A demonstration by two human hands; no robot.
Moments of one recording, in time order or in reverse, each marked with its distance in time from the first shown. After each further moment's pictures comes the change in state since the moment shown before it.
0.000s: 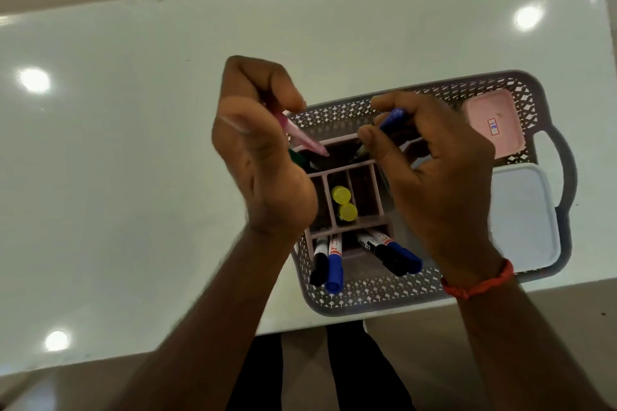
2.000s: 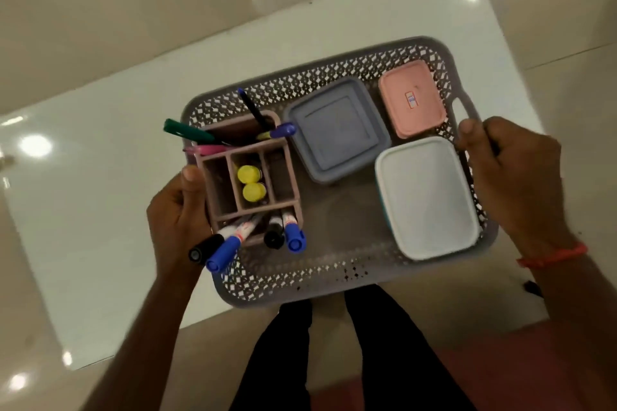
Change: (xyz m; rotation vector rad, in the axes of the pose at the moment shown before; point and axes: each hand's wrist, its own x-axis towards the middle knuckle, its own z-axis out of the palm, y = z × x) left_hand -0.013 0.080 -0.138 0.725 -0.269 -0.358; right_hand -0.059 -0.017 -0.145 -0.317 0.091 0.315
